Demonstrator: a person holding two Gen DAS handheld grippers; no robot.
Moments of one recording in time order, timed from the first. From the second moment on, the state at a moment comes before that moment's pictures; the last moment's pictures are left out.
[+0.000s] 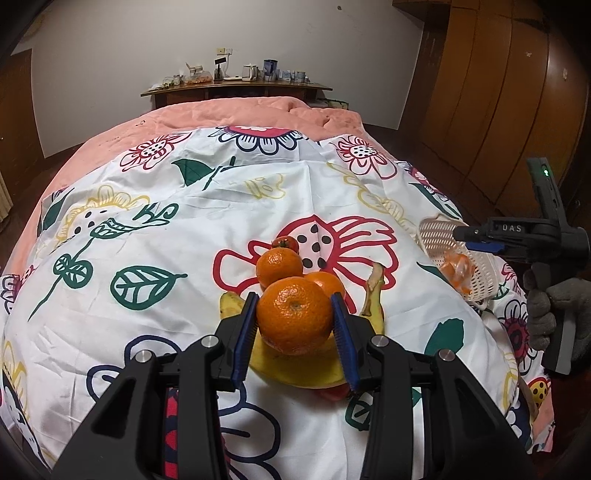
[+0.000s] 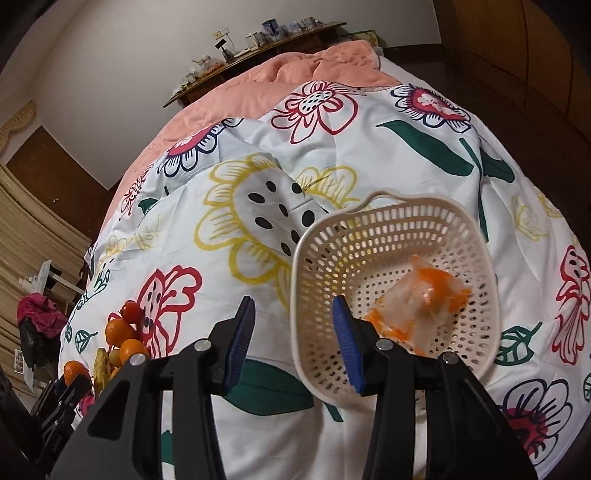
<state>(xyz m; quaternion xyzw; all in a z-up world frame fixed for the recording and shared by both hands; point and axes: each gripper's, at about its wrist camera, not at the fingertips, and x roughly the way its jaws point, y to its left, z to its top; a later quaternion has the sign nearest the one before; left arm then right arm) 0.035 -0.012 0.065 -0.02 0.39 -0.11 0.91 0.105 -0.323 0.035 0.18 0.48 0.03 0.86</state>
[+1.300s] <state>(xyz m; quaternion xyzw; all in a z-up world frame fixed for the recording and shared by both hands) 0.052 -0.136 0.084 0.06 0.40 -0.18 0.90 0.037 -0.429 0.002 0.24 0.42 -0.06 0.87</state>
